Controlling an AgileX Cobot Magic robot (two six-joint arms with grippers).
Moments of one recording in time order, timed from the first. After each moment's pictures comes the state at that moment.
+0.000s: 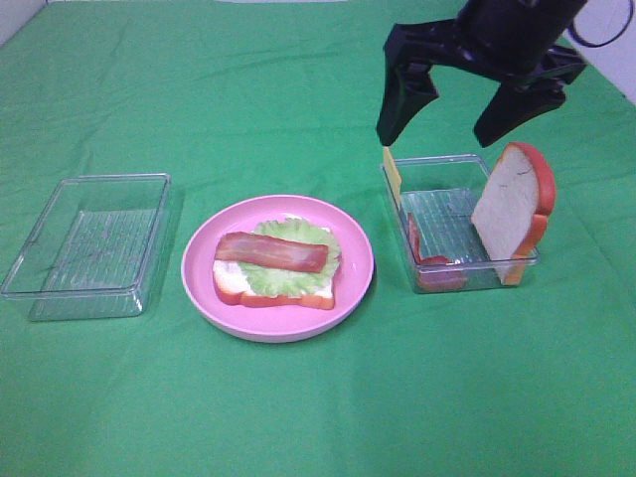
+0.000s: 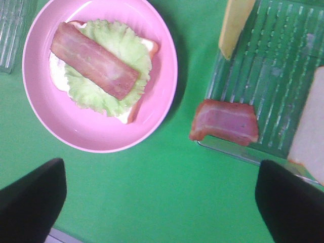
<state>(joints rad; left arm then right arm) 0.05 0.00 -0.50 -0.07 1.05 0.00 0.40 1.74 -1.48 0.26 1.05 0.03</state>
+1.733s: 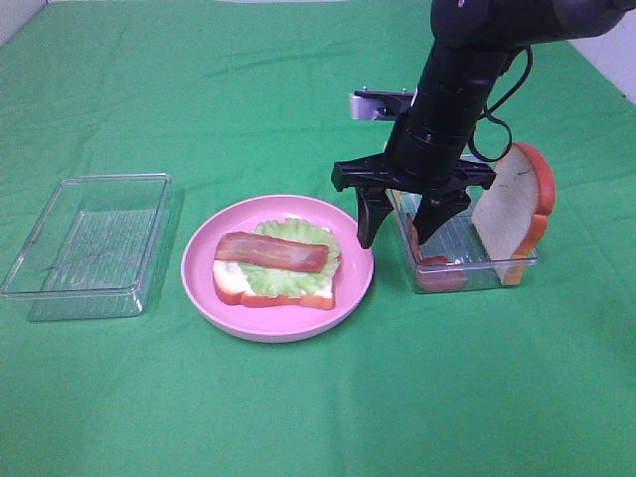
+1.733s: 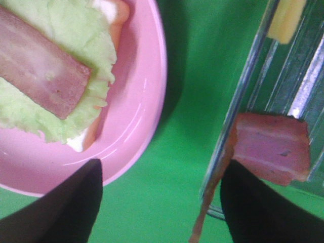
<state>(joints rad) 0.05 0.00 -0.50 -0.07 1.05 0.00 0.43 2.09 -1.52 0.26 0.99 0.04</state>
